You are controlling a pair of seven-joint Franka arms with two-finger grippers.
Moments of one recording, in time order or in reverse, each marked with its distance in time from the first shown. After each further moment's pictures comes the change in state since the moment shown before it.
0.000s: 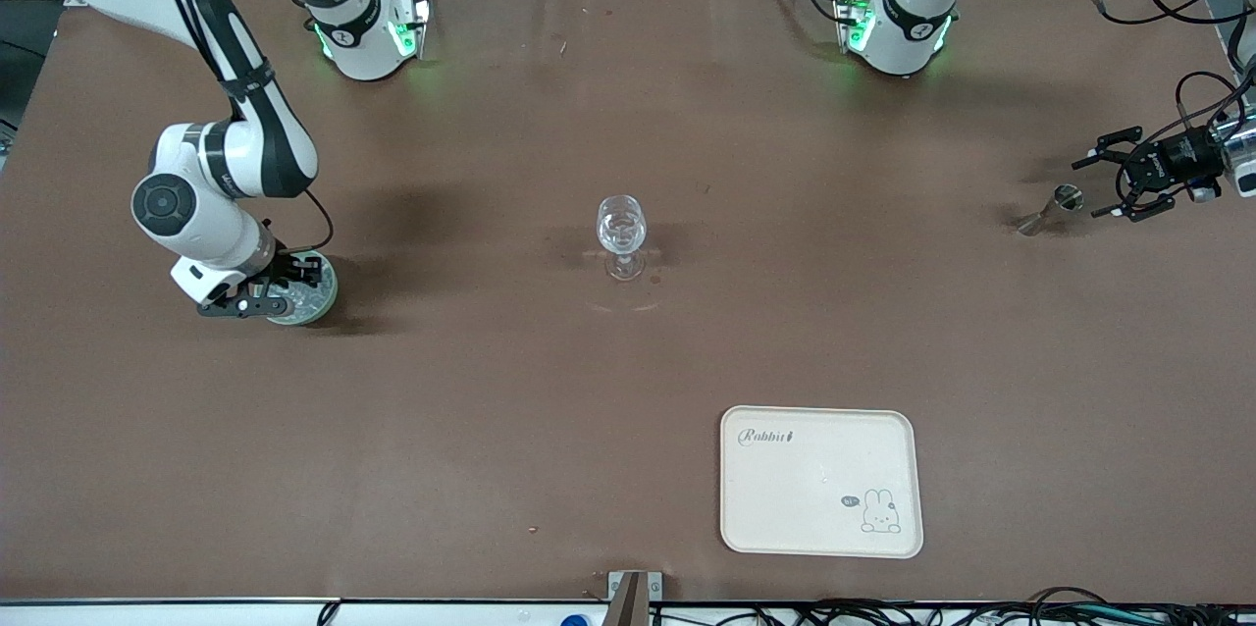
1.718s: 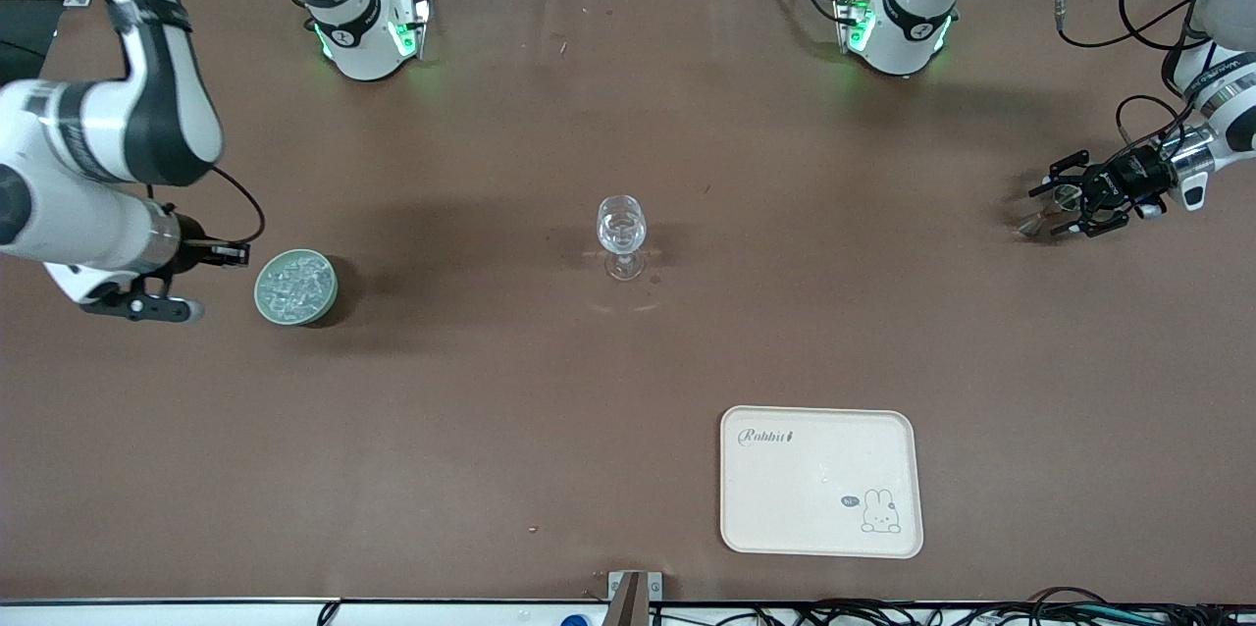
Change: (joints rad) left arm 0.001 0.061 -0.062 -0.080 -0.209 -0.005 0.115; right arm -0.003 -0.103 0.002 0.464 0.093 -0.716 0.088
